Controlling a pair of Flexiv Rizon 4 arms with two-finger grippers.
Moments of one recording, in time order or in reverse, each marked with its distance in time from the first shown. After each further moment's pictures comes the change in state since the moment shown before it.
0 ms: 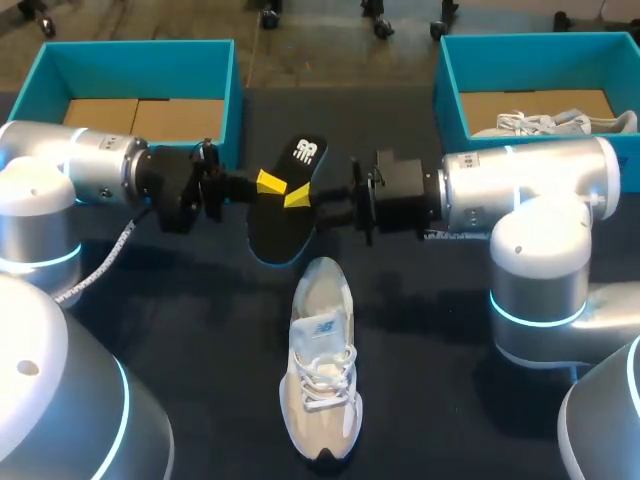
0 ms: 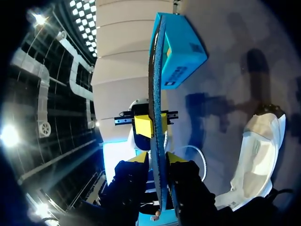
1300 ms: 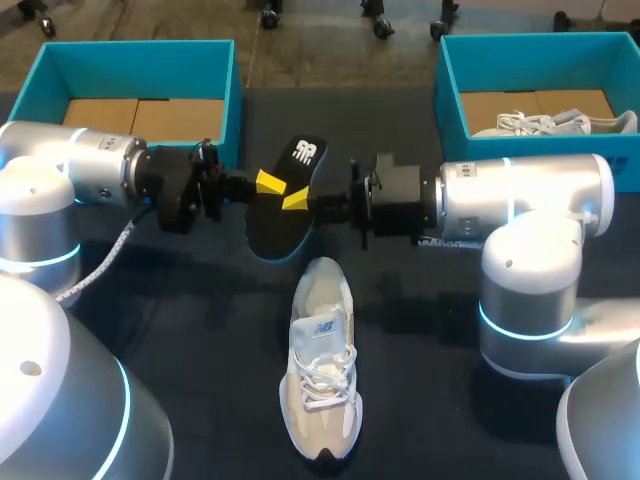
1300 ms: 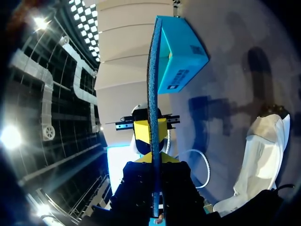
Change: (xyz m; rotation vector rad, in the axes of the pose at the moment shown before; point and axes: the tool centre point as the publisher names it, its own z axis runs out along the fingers) left arm 0.000 0.000 -0.001 -0.002 -0.001 -0.004; right arm -0.001 0.006 0.005 -0.037 0.042 0.013
